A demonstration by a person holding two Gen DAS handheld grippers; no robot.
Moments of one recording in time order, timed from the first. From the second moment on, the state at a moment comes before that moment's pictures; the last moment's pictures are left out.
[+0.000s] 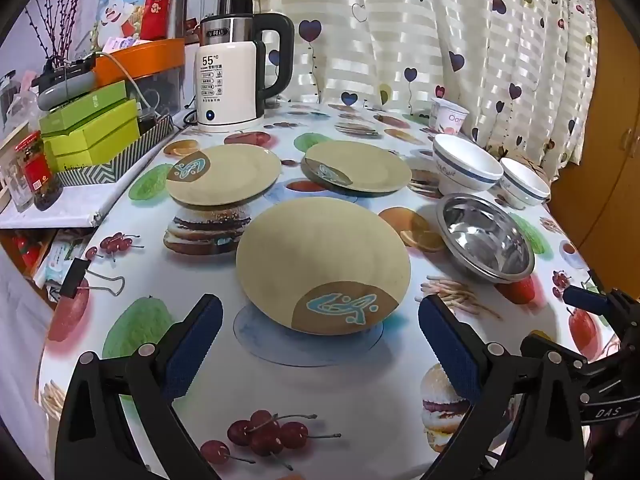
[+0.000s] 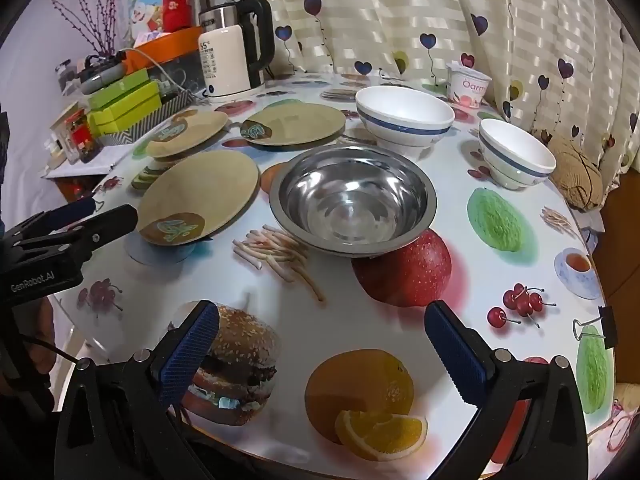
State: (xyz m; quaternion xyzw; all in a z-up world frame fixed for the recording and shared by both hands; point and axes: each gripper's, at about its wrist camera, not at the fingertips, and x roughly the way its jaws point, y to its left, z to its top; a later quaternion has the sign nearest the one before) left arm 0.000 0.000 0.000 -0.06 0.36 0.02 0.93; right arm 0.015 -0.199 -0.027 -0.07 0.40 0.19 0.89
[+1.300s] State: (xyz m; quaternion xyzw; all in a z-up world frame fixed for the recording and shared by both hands) left arm 0.009 0.000 -0.015 -0.05 0.40 -0.01 0.91; right arm 0.022 -0.196 -0.024 -0.06 0.40 0.20 0.89
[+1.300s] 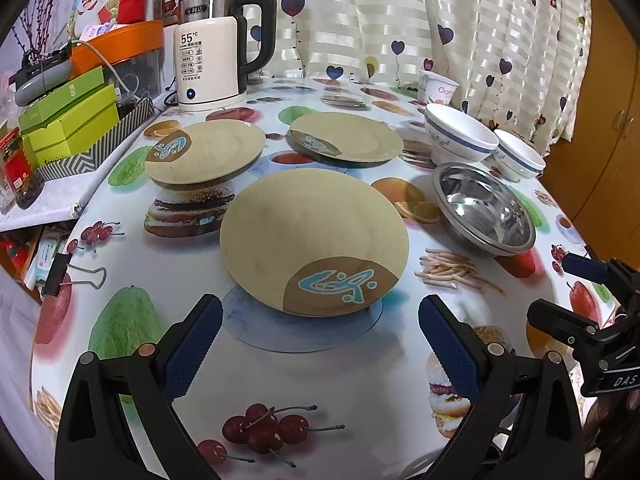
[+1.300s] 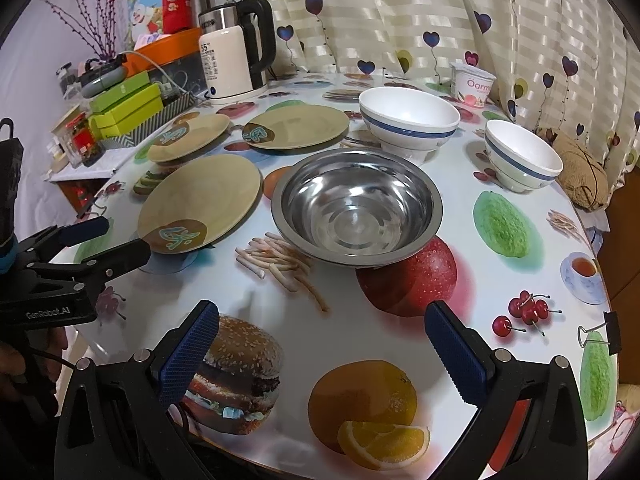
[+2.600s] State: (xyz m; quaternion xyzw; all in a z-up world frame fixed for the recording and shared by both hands) left arm 0.012 0.003 -0.015 -0.06 0.41 -0.02 0.91; right arm 0.024 -0.190 -0.022 -0.06 0.40 0.21 0.89
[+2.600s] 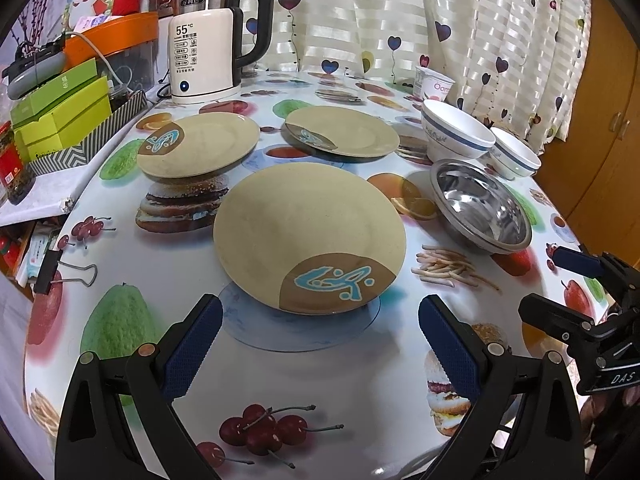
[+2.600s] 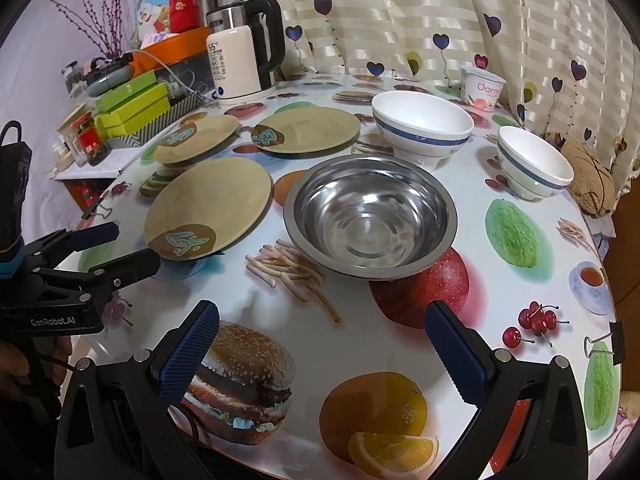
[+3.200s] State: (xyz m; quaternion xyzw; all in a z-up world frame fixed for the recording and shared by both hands) left arm 0.012 0.001 -0.015 -0.06 0.41 -0.03 0.91; right arm 0.021 -0.185 -0.024 -0.06 0.40 0.20 0.89
